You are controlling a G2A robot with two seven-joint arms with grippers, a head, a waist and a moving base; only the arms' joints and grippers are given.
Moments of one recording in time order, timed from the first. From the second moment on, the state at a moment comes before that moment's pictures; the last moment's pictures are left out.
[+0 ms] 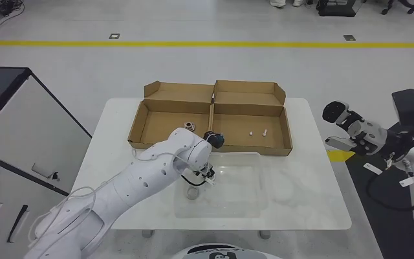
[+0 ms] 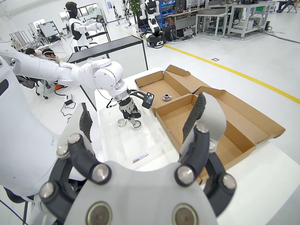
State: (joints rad) left arm 0.82 -1.24 -0.53 -1.57 0.77 0.31 -1.51; right arm -1.67 -0.84 2.00 -1.94 0.22 -0.82 1.00
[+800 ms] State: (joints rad) left arm 0.83 -1.26 -0.51 -1.56 0.81 0.27 -1.54; right arm -1.67 -0.84 2.00 -1.94 0.22 -0.82 1.00
